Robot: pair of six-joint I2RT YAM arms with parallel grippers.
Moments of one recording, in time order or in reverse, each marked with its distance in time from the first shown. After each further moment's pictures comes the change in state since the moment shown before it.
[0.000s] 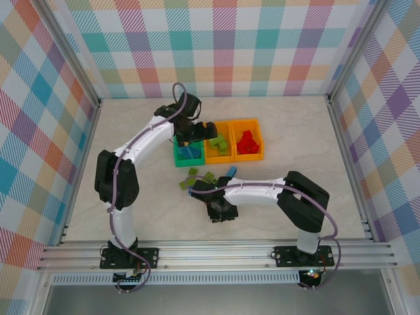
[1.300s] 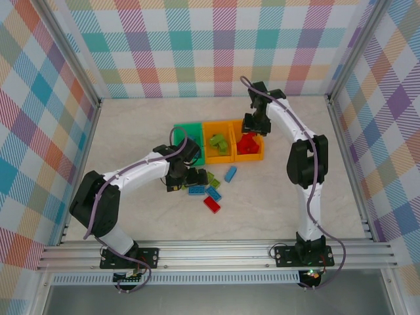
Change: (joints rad) left arm -0.159 -0.314 -0.611 0.030 -0.072 -0.148; right arm -0.806 0.398 0.928 -0.298 -0.106 -0.559
